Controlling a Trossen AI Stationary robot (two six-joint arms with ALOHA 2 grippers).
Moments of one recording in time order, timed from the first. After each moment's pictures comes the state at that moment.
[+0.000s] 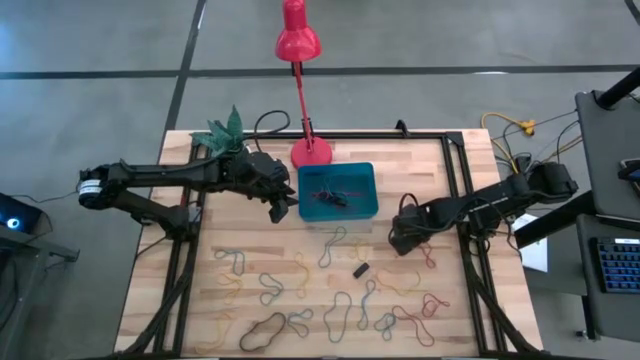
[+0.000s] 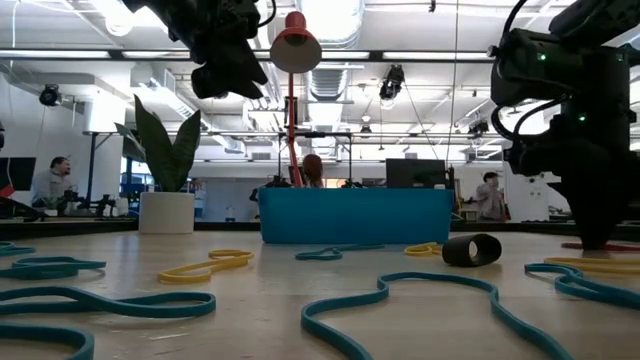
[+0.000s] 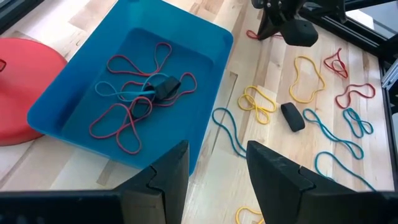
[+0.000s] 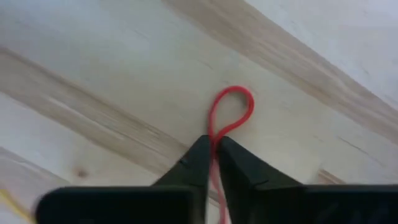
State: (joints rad) left arm 0.15 1.21 1.01 -0.48 0.06 -0.34; right arm 0.12 1.39 0.54 -0.66 0.01 1.17
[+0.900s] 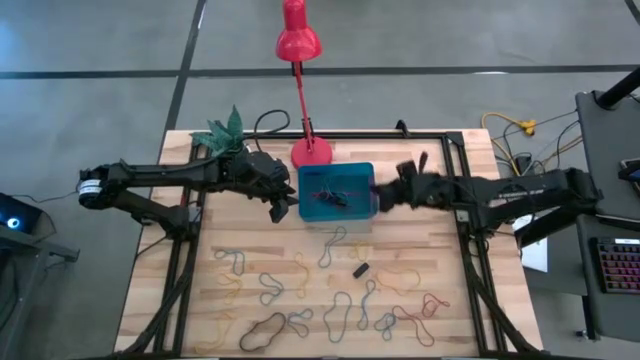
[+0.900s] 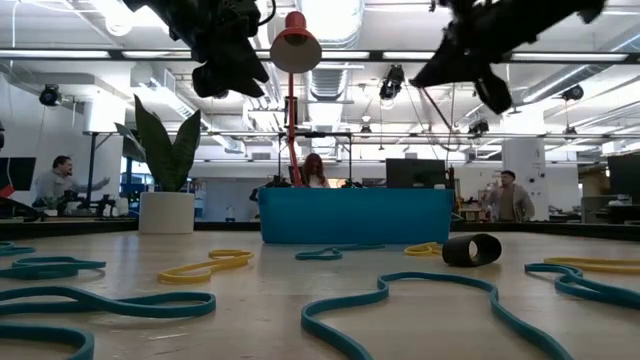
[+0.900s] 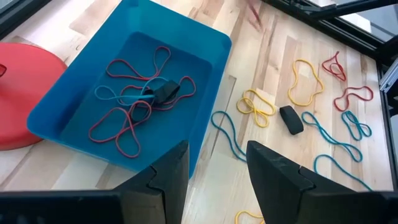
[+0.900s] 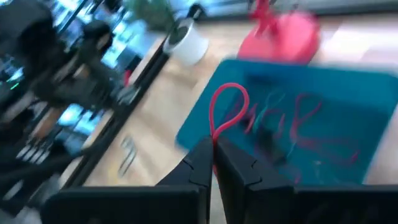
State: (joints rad) left arm 0.15 1.21 1.01 -0.47 0.06 -0.33; right arm -0.02 1.05 0.72 -0.14 0.36 0.96
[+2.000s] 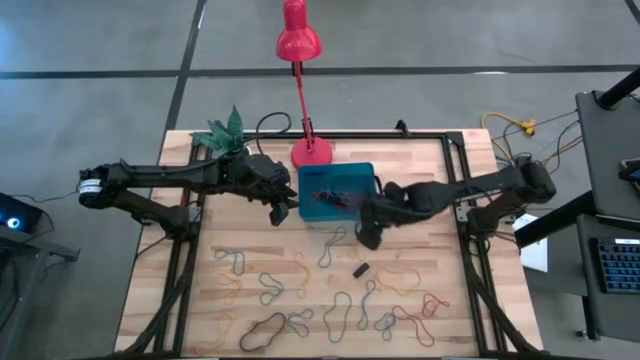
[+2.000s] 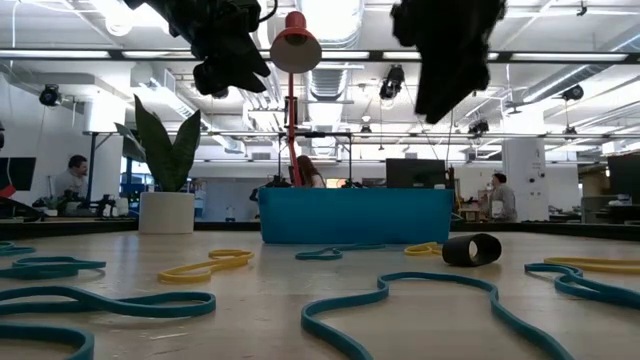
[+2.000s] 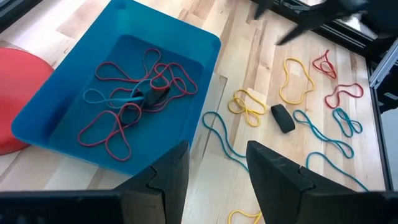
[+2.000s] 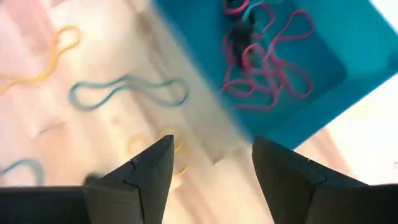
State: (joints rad) left arm 0.13 1.21 1.01 -0.45 0.06 -0.33; right arm 0.15 1.52 1.23 -0.89 0.27 0.67
